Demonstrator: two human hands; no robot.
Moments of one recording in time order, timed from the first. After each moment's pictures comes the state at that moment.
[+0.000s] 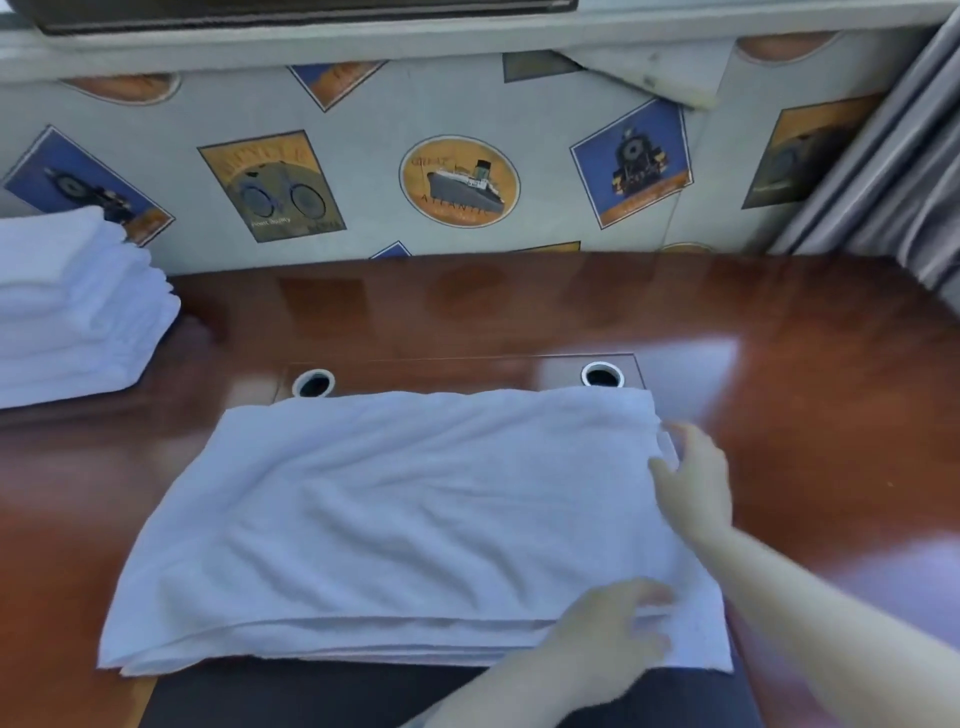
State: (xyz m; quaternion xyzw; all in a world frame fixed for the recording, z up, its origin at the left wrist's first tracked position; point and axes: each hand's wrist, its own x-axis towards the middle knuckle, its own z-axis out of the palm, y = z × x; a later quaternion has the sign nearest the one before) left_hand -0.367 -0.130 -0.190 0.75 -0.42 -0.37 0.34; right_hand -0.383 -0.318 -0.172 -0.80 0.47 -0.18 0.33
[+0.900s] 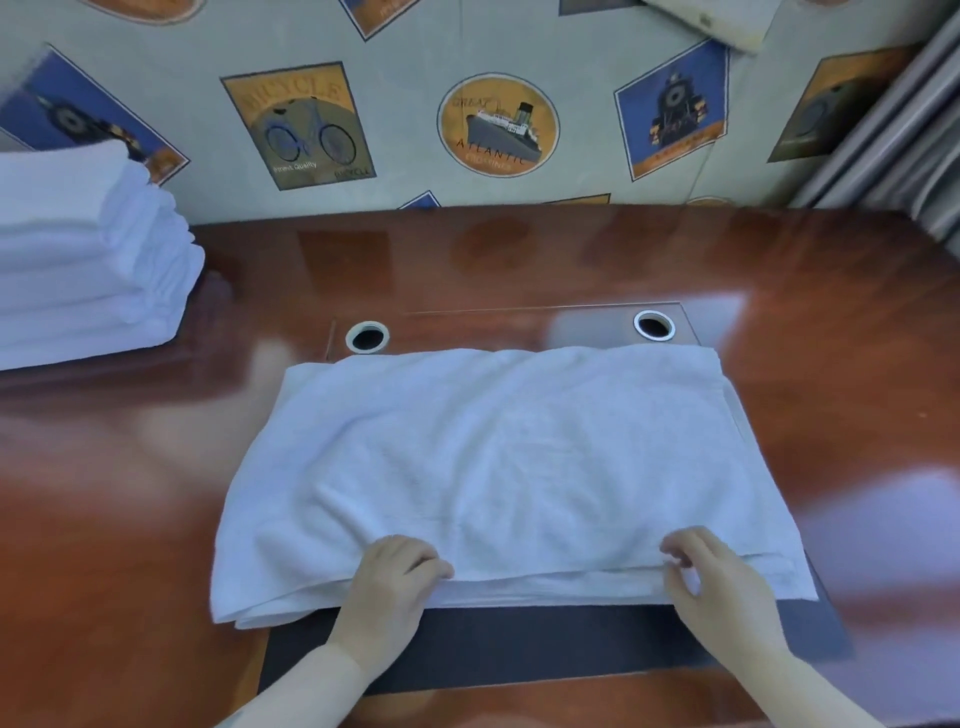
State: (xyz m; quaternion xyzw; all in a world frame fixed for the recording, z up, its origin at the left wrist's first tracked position) left_hand -0.216 0.128 -0.236 0.80 -0.54 0.07 0.25; right_hand -0.458 -0.146 -0.221 -0.93 0.31 -0.13 0.17
